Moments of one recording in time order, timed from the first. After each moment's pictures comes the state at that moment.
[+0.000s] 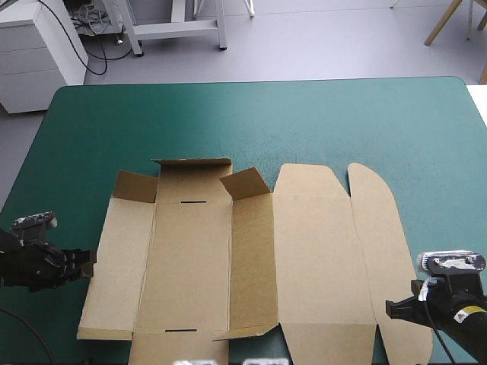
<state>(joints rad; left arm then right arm) 0.52 1.16 -0.74 -0.30 1.12 0.42 -0.15 0.44 -0.55 0.21 1.03 -0.26</state>
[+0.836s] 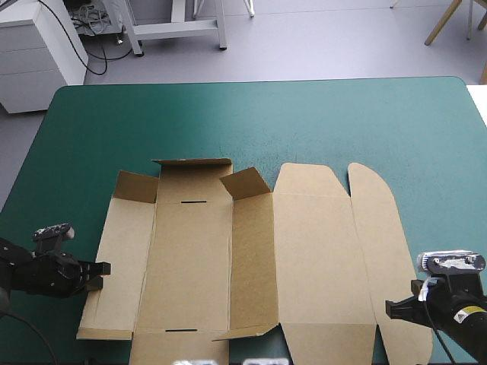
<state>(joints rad) 0.52 1.16 -0.60 -0.45 1.08 0.57 -0.15 0.44 -0.55 0.21 1.03 -0.26</state>
